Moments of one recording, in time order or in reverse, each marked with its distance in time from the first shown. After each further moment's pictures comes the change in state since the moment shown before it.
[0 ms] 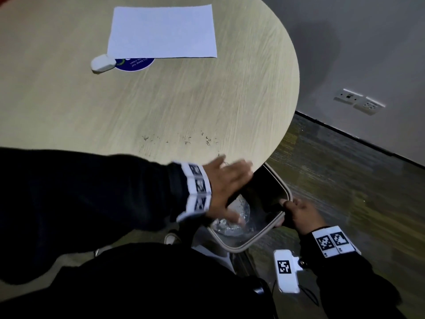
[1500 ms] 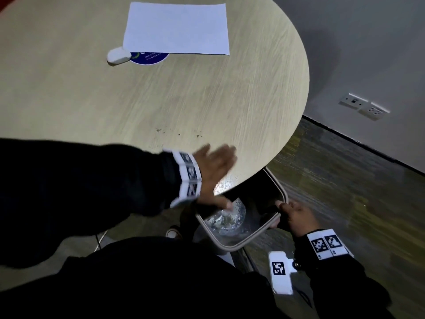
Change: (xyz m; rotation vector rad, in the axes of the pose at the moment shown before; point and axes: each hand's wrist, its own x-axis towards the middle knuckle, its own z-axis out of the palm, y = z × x) left_hand -0.032 -0.020 0.021 -0.086 -0.034 -0.121; right_hand -0.019 0.009 0.021 -0.016 -0.011 -0.016
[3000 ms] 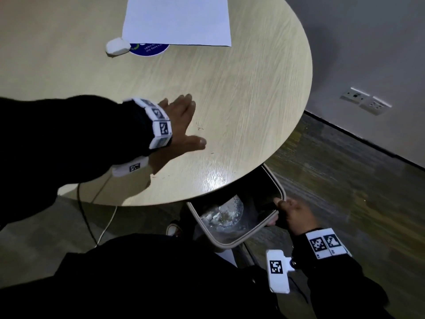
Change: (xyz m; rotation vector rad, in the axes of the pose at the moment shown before) left_hand -0.002 -0.085 -0.003 -0.118 0.127 -0.394; right_hand -0.003 0.017 0.006 0.042 -0.029 -0.010
